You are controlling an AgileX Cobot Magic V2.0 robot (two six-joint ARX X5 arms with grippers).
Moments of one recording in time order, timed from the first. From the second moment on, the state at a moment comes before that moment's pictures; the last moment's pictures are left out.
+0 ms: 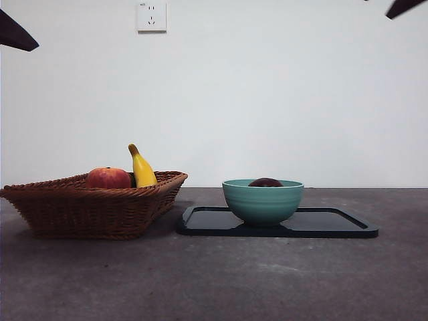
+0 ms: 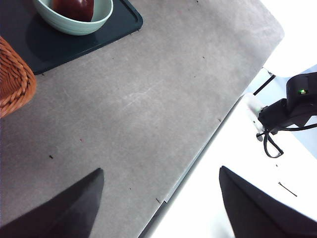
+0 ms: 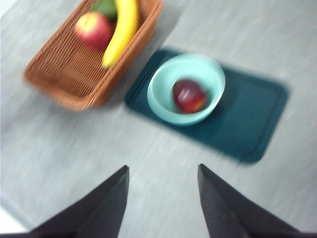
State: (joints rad) left arm -0.35 0.84 0.89 -0.88 0.70 0.08; right arm 0.32 0.94 1.10 -0.87 -0.32 0.07
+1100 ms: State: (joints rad) left arm -0.35 0.84 0.89 -0.88 0.70 0.08; right arm 0.35 0.63 0.79 -0.87 -0.47 0.07
